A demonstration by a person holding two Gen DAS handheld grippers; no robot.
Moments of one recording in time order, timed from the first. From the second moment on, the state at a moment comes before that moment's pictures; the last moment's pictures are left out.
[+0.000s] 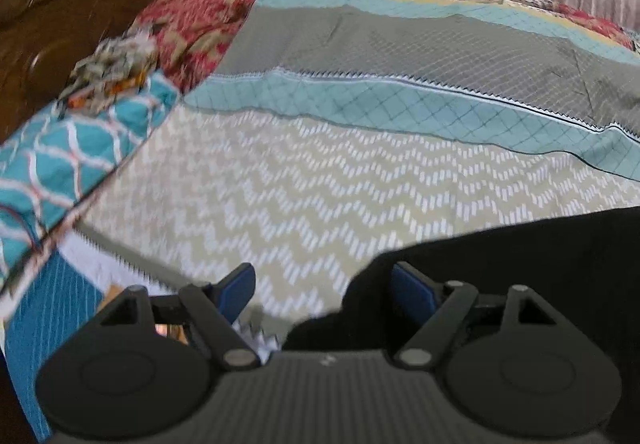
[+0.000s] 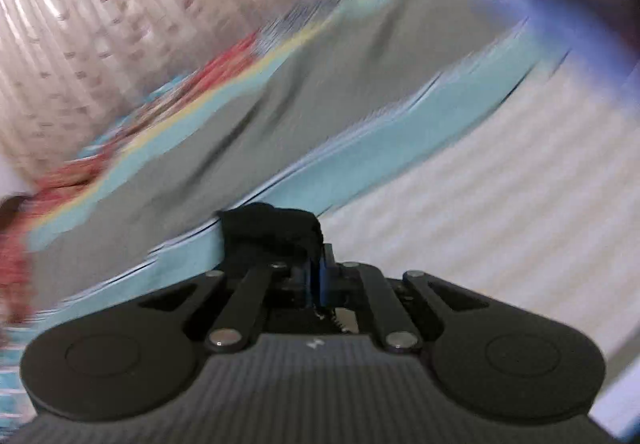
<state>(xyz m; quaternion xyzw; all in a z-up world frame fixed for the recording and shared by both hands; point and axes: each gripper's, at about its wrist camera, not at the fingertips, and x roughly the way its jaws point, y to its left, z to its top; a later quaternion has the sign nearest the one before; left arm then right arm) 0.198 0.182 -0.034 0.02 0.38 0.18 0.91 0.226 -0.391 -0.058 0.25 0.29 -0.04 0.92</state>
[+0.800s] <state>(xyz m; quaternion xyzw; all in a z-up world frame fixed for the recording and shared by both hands) 0.202 0.147 -0.022 0.24 0.30 0.08 0.92 0.237 -0.432 -0.087 0.29 0.30 -0.16 0.89</state>
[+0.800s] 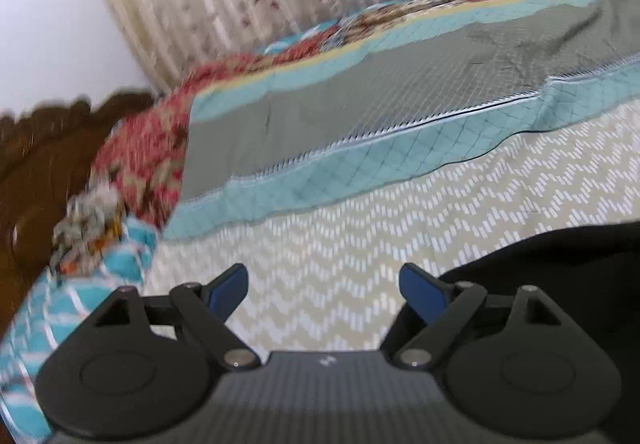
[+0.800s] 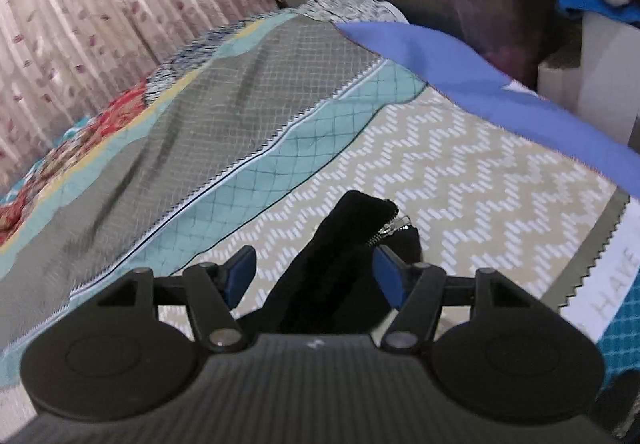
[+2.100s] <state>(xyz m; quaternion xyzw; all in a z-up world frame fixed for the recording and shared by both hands) 0.058 0.156 0.048 0.14 0.24 -0.03 0.96 0.111 -0.447 -0.024 0.40 0.24 -0.11 0.88</state>
